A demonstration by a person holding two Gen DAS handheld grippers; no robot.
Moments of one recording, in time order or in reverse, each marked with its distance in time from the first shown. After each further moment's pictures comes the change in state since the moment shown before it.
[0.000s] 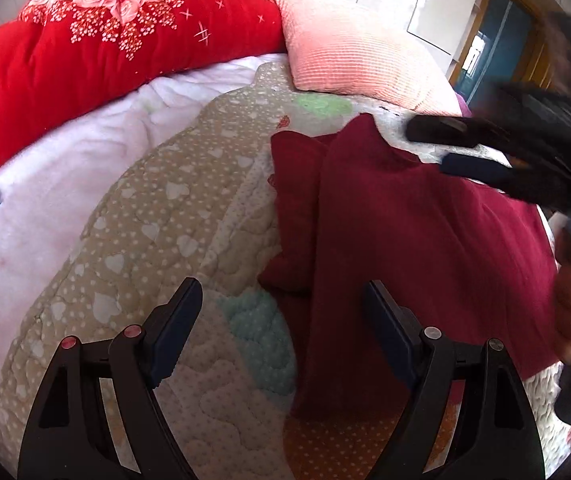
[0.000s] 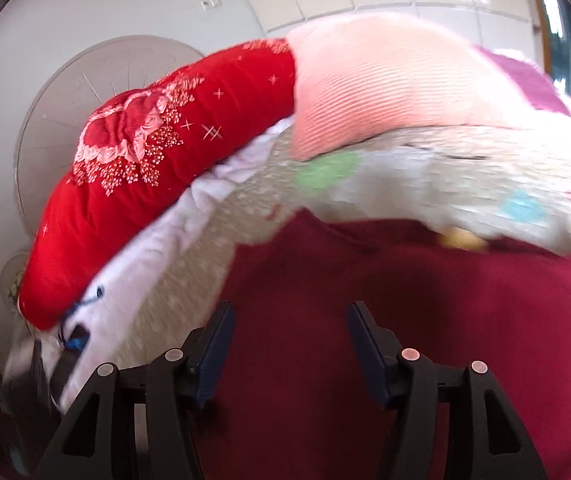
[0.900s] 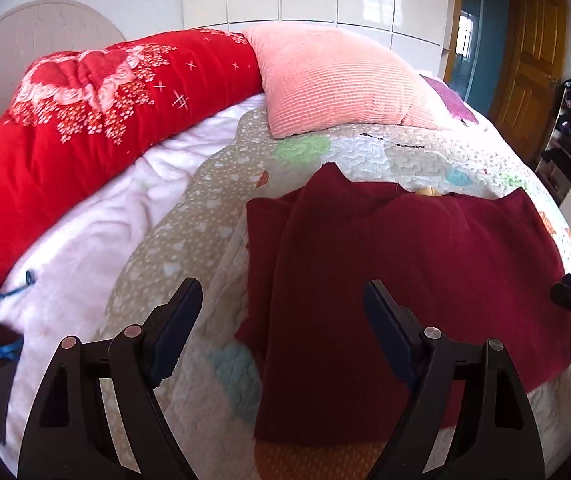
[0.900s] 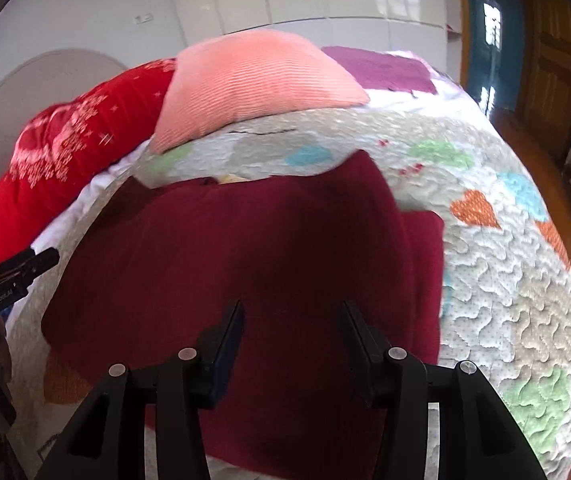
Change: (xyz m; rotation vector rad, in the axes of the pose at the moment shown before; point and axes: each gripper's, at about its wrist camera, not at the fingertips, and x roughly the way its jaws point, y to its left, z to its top) left arm -0.029 -0.052 0.027 0.149 -0.091 0.116; right arm -0.127 -0.117 -0.099 0.022 -0.066 -0.308
